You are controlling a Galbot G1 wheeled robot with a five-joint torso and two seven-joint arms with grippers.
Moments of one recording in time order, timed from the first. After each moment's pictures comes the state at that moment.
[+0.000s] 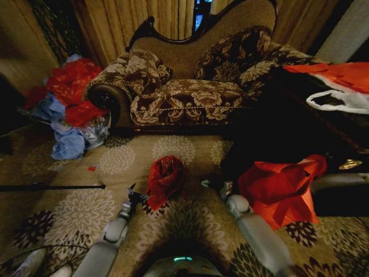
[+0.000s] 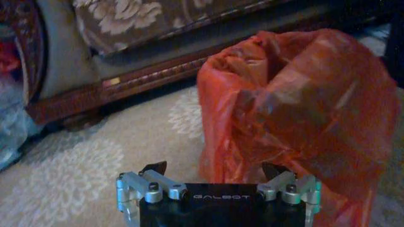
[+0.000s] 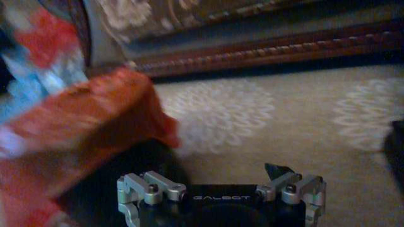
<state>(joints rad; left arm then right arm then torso) 1.31 -1.19 -0.43 -1.60 -0.03 -0.01 0.04 -1.00 1.21 0.16 1.44 0.51 -0.13 -0.17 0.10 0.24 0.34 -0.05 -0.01</state>
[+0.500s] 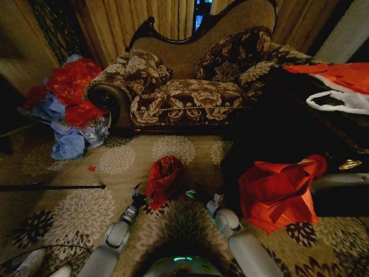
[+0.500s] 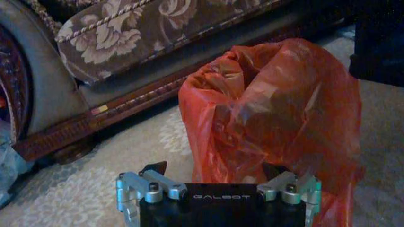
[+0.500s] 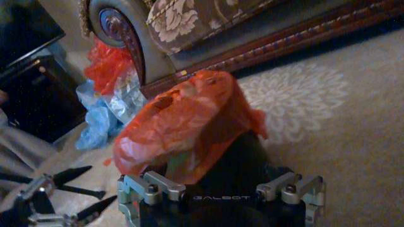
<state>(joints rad) 1.33 -1.18 -0.43 -1.61 0.08 -0.09 0.06 -1.07 1.29 0.06 1.55 0.65 -0.16 -0.16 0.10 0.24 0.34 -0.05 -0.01</state>
